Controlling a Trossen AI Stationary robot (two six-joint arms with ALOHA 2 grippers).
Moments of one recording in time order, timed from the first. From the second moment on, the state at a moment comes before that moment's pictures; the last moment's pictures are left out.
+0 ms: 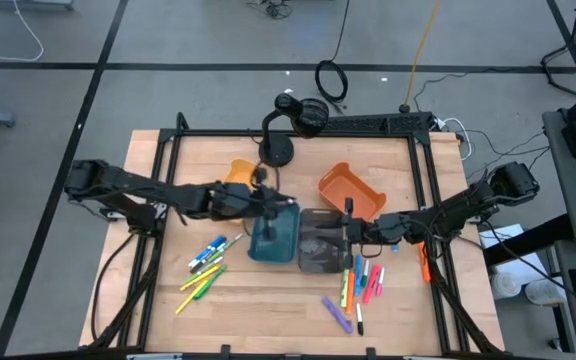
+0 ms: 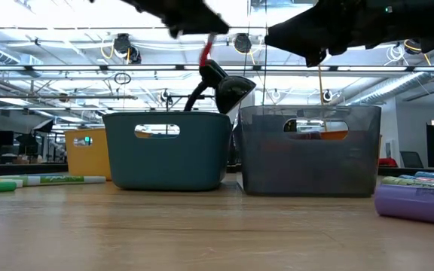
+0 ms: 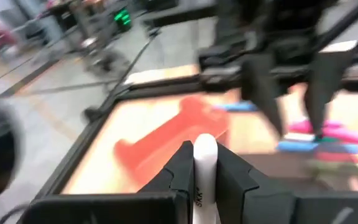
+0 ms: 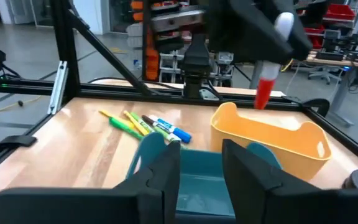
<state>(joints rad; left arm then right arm) -0.10 1.43 0.97 0.17 -0.31 0.14 0.30 1.34 0.47 0.79 0.34 -0.03</state>
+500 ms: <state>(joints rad) 0.12 0.91 0.49 0.08 -0.53 -0.25 0.30 1.34 0.47 0.79 0.34 -0.02</state>
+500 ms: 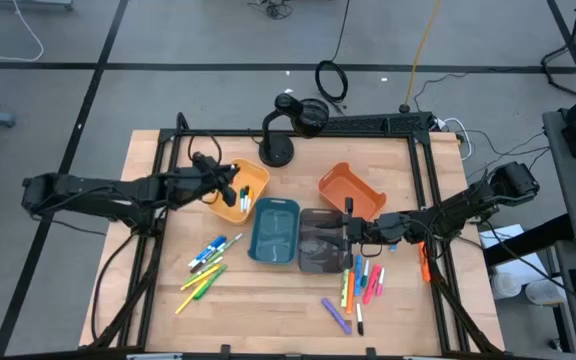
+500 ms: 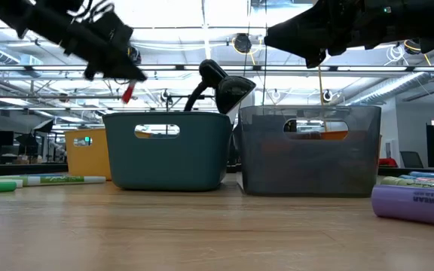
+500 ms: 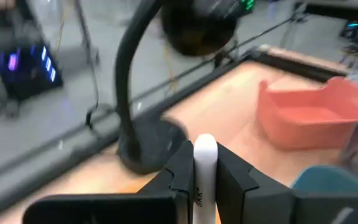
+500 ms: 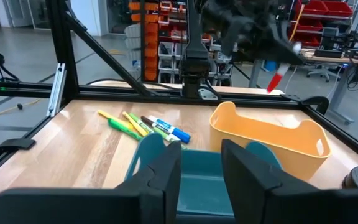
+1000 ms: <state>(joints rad) 0.19 0.91 0.48 0.06 -0.33 -0.38 0.29 1.34 0.47 0.79 0.34 -0.02</state>
